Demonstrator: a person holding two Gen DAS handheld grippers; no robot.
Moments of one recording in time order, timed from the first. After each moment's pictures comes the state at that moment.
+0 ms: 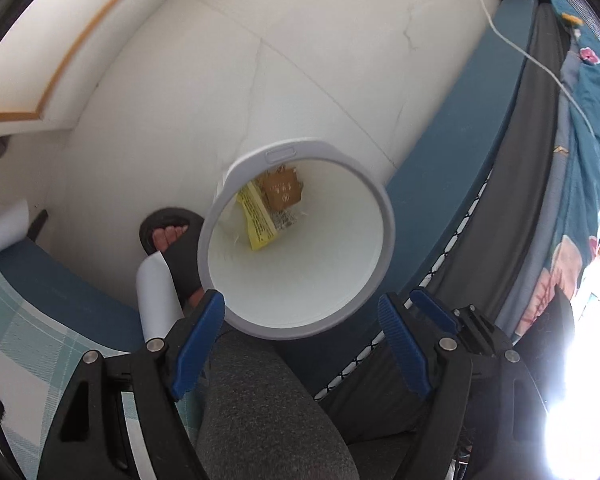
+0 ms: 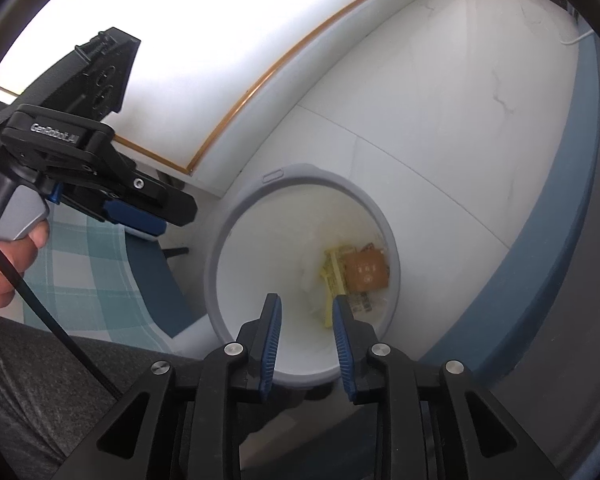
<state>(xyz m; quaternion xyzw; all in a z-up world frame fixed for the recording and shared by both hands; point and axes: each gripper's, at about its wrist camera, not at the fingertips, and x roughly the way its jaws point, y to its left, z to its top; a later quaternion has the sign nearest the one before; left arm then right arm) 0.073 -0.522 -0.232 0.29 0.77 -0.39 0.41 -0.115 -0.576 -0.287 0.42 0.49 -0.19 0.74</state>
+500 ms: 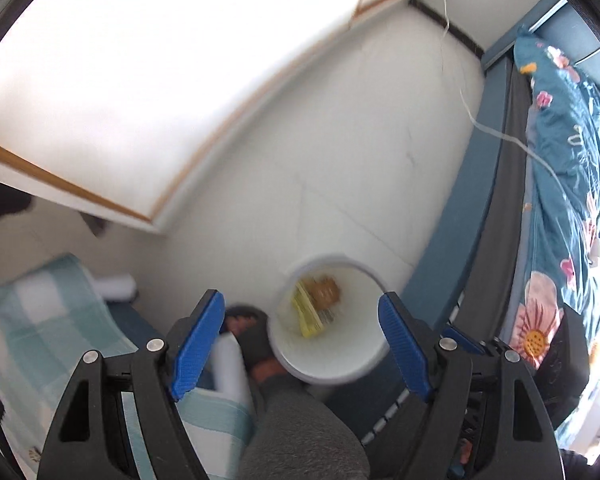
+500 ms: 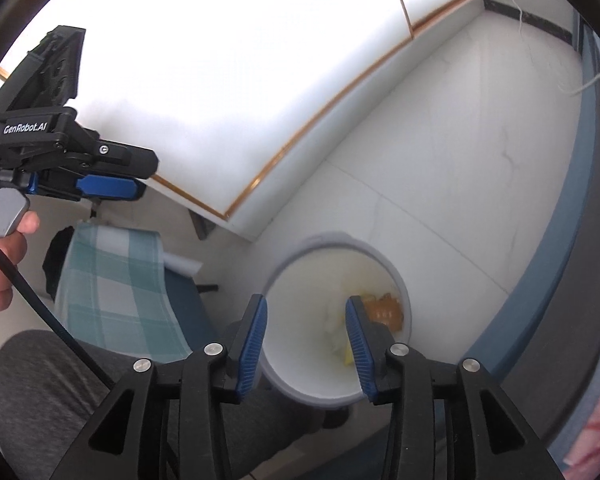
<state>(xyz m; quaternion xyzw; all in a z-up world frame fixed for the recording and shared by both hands) 0.082 -0.492 -0.078 0.28 0.58 -0.42 0.64 -0.118 -0.580 -0.211 0.39 0.41 -0.19 0.80</state>
